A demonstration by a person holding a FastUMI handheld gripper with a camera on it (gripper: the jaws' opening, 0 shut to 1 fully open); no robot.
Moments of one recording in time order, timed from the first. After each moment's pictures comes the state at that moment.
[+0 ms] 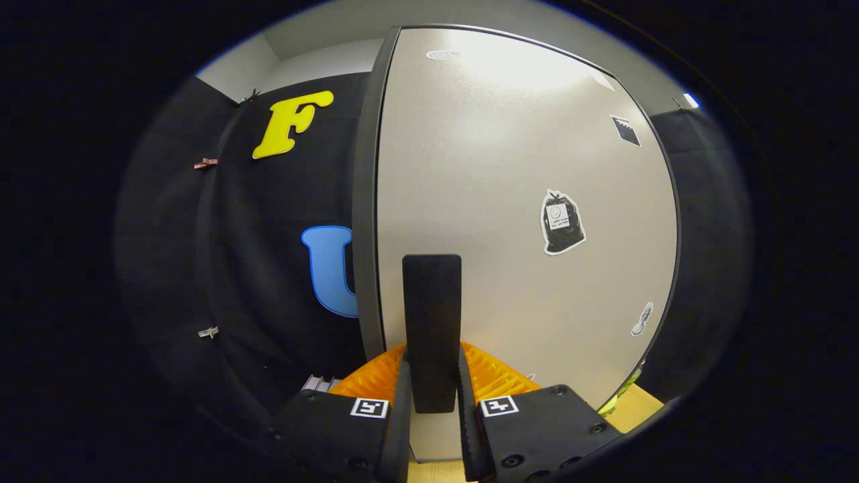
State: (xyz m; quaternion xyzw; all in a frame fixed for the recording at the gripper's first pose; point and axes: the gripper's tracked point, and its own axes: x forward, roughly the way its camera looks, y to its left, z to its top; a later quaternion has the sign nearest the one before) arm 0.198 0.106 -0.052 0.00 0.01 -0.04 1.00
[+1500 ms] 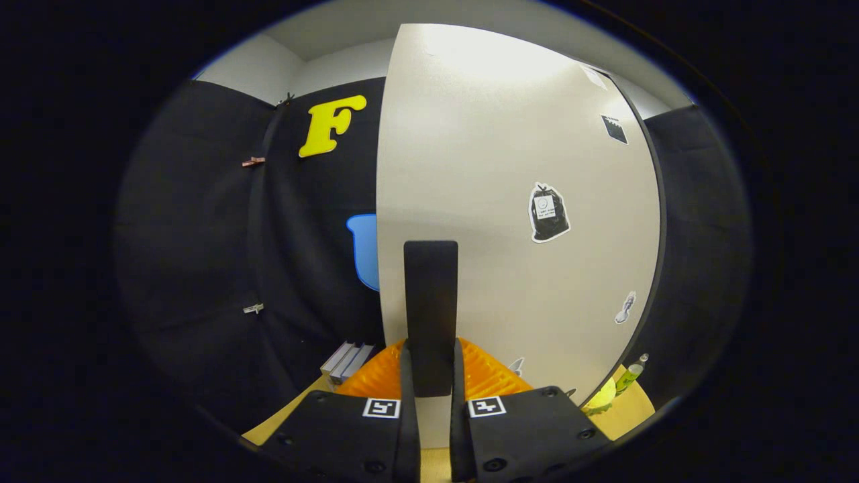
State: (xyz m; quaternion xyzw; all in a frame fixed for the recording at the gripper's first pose) arm 0.103 0.096 -0.050 0.00 0.04 0.07 1.00
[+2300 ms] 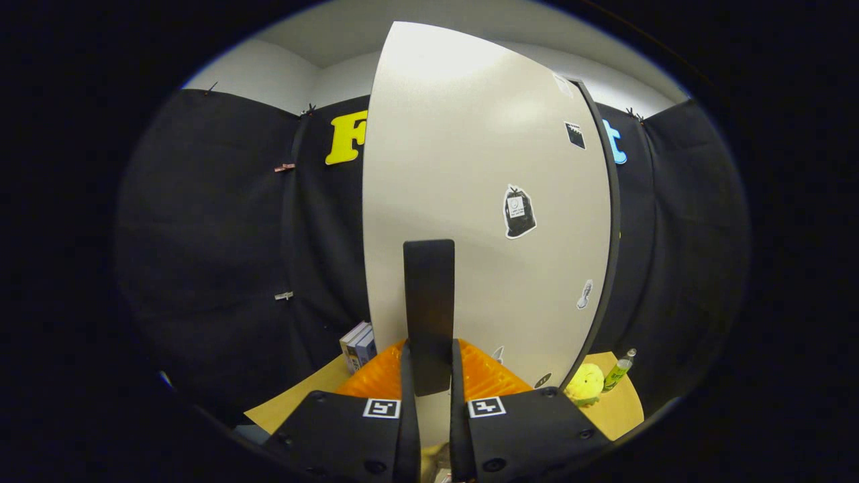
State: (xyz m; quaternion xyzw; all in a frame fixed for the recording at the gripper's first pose) arm 0.005 0.029 -0.045 0.00 0.05 0.13 0.99
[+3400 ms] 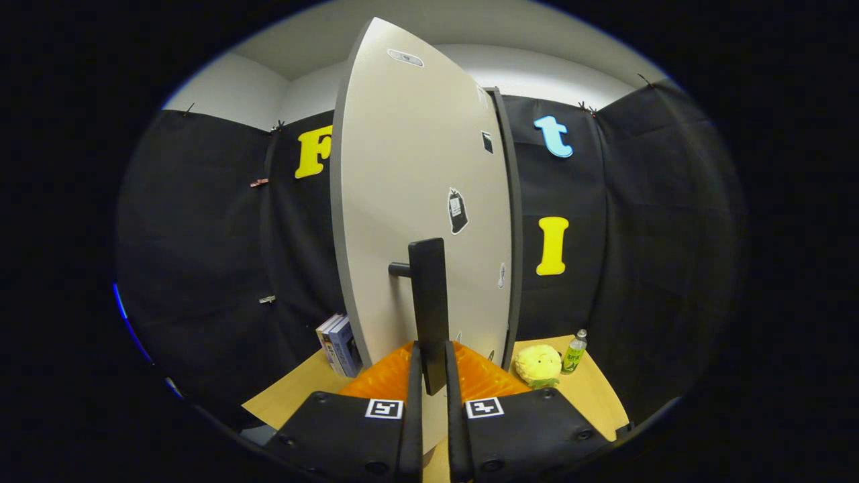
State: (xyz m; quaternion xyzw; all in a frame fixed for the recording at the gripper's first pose) arm -0.067 -0.086 -0.041 0.04 0.05 0.06 1.00
